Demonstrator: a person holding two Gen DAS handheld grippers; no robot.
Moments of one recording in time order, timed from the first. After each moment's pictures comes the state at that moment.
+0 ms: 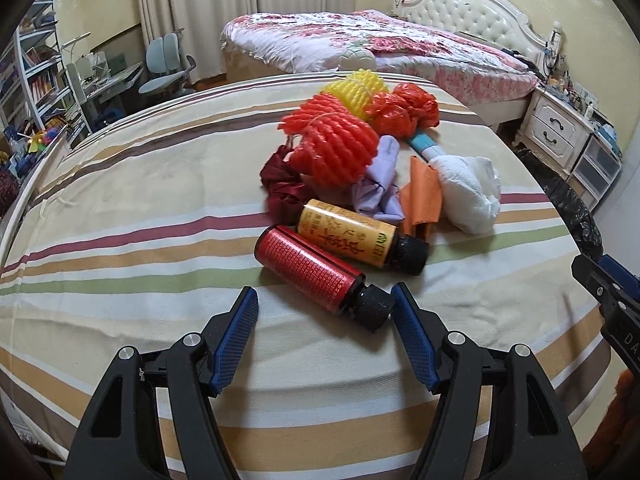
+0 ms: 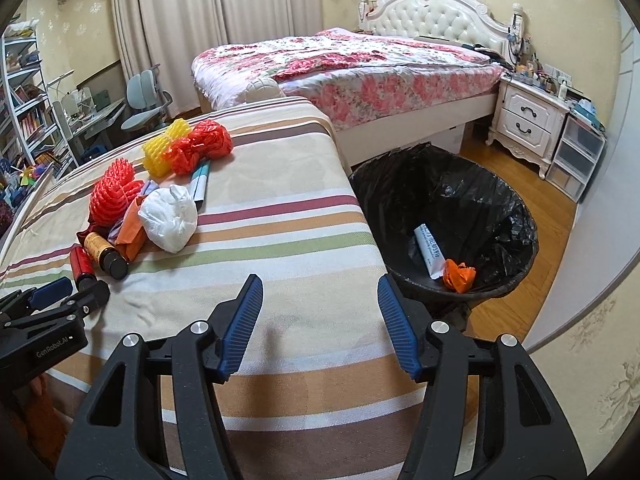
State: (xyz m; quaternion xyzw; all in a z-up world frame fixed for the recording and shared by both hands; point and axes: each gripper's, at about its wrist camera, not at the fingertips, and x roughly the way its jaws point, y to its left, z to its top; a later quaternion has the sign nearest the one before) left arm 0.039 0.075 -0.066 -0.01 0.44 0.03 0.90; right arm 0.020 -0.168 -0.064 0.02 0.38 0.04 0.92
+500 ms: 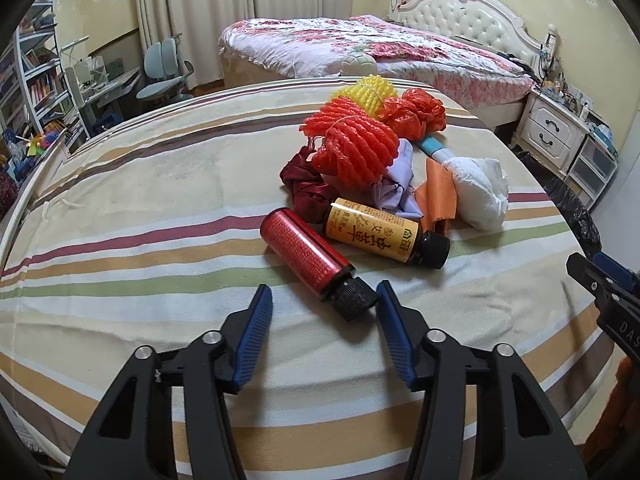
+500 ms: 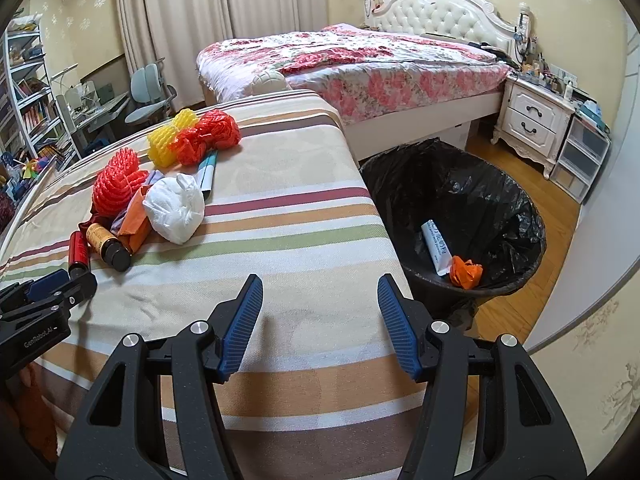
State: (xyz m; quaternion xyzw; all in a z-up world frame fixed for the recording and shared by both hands) left arm 0.029 0.091 -0.065 0.00 0.42 0.02 0.91; right arm 0.020 -0.161 -0.068 0.01 0.39 0.05 0.92
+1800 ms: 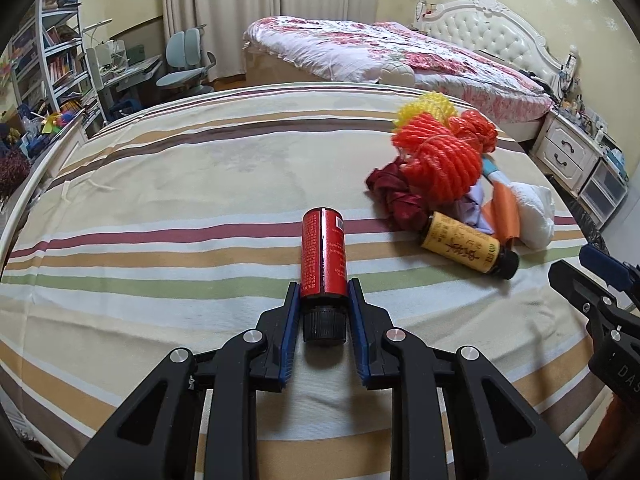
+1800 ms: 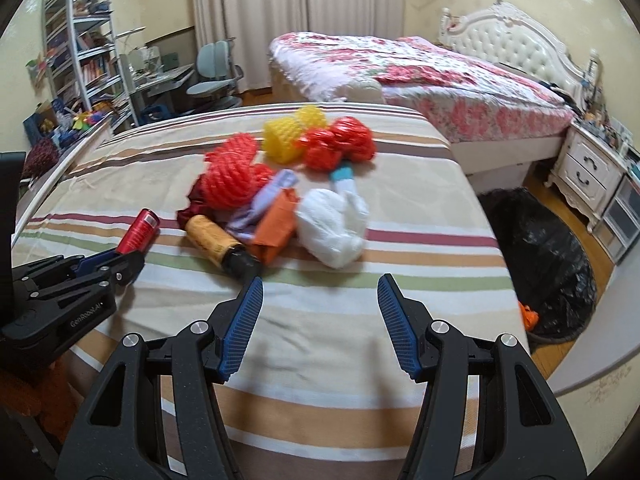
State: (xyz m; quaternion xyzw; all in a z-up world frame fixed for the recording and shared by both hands) left arm 0.028 0.149 -0.061 -0.04 0.42 0.05 0.90; right arm 0.021 -0.058 -0.048 -0.06 0.37 0.16 0.91
